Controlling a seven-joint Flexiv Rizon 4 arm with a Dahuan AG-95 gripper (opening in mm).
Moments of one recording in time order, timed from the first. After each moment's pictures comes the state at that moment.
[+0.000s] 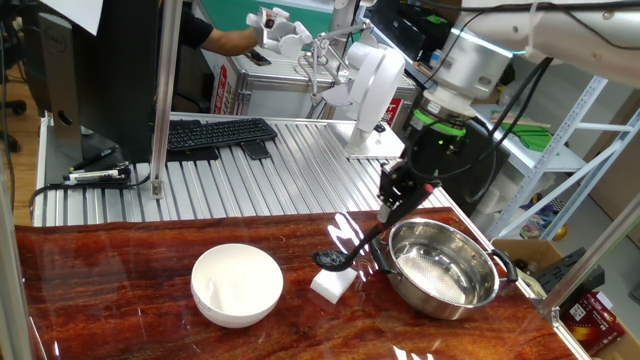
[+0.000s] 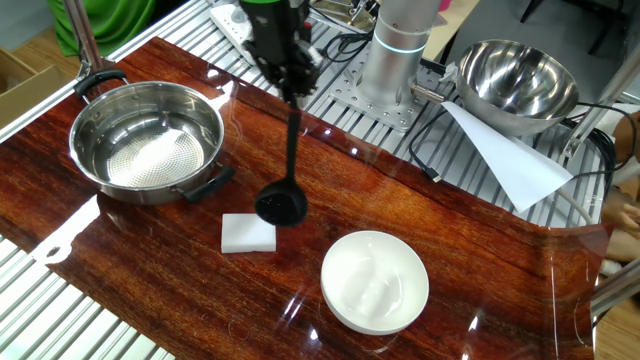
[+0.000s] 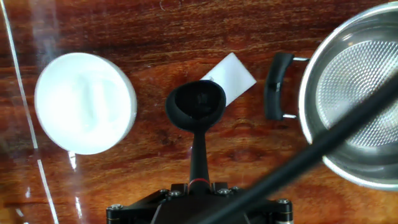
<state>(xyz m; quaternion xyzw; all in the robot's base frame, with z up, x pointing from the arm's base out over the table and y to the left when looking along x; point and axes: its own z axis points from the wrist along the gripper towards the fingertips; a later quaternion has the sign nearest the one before) 0.463 -0.009 0.298 -0.03 -0.99 -0.08 0.07</state>
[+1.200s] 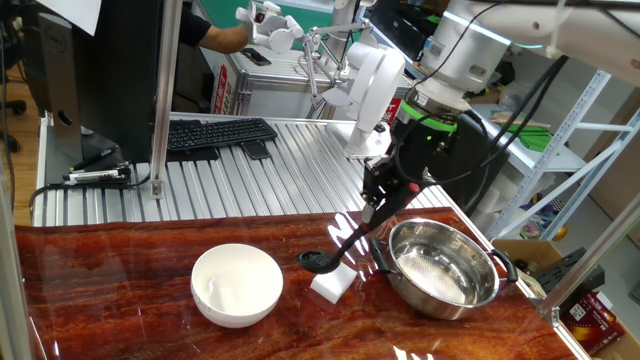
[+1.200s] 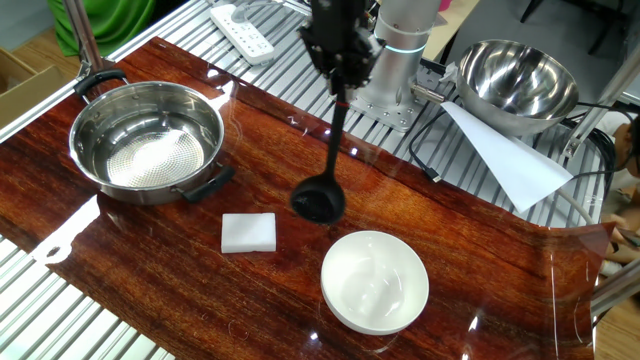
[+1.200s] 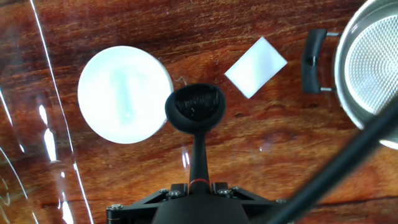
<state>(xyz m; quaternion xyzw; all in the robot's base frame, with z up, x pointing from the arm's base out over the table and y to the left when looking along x) 0.432 0.057 0.326 -0.07 -0.99 -0.08 0.05</state>
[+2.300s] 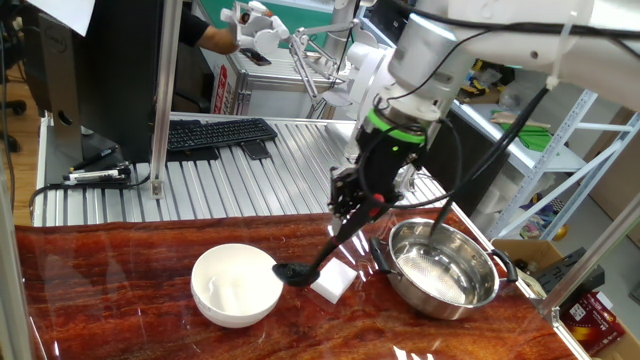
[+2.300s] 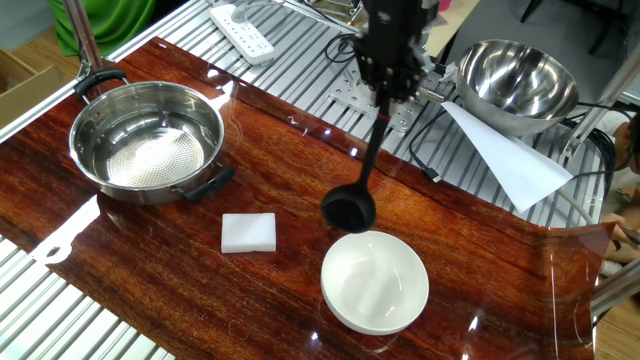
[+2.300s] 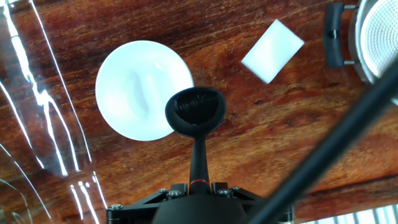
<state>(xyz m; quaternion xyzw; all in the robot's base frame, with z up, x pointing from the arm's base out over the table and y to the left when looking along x) 0.417 0.125 0.318 -0.12 -0.99 -0.06 0.03</state>
